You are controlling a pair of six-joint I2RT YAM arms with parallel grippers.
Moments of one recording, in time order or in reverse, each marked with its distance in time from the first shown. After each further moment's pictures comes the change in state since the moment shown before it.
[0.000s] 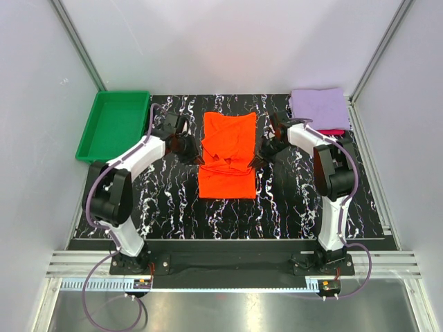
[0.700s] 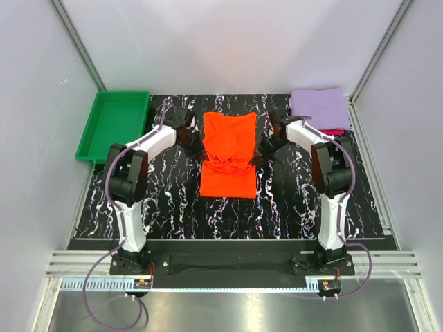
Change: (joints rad) left arm 0.005 0.261 0.222 -0.050 0.010 0.051; right arm -0.003 0.042 0.078 -0.045 0.027 0.000
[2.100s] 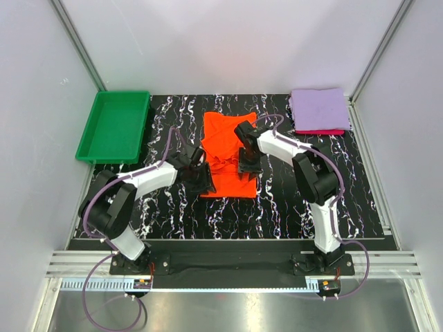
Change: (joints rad) left arm -0.230 -0.354 -0.544 0.219 -0.117 -0.142; right arm 0.280 -0.008 -0.001 -0.074 0.483 -0.097
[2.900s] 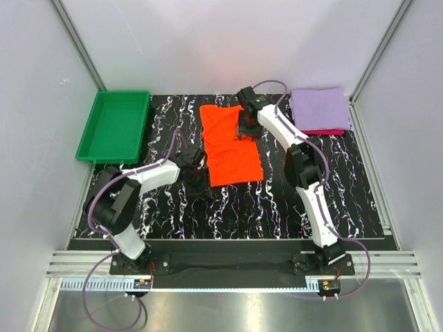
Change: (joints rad) left arm 0.001 0.045 0.018 -0.083 0.003 0.045; right arm -0.100 0.370 0.739 -0.172 0.173 -0.080
